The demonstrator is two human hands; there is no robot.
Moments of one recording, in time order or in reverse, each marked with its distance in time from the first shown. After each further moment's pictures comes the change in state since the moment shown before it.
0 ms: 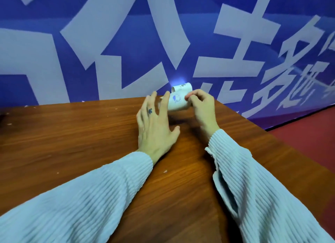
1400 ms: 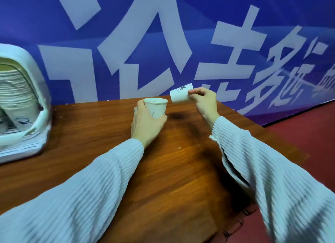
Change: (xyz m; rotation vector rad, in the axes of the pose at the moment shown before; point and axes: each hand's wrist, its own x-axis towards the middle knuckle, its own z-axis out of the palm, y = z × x) left_hand -0.042 -0.024 -0.117 -0.502 -0.048 -0.384; right_hand -0.051 -0.080 0.008 -0.092 0.081 0.080
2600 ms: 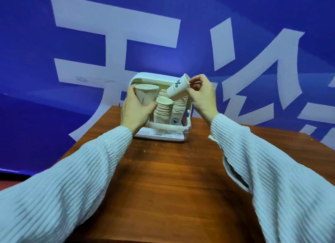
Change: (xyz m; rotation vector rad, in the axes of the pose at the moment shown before) left_hand -0.102 -0.048 -0.404 0.151 0.557 0.038; right_hand -0.208 -0.239 0.280 0.085 -0.378 -0.449
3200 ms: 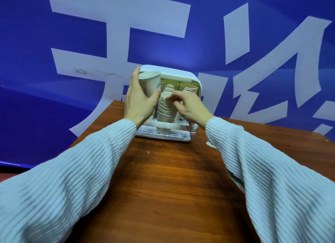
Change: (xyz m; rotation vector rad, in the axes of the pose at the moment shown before) left_hand 0.037 -0.020 0.017 -0.005 0.055 0.099; right_hand -0.007 0.018 0.049 -0.344 -0.517 -0.253
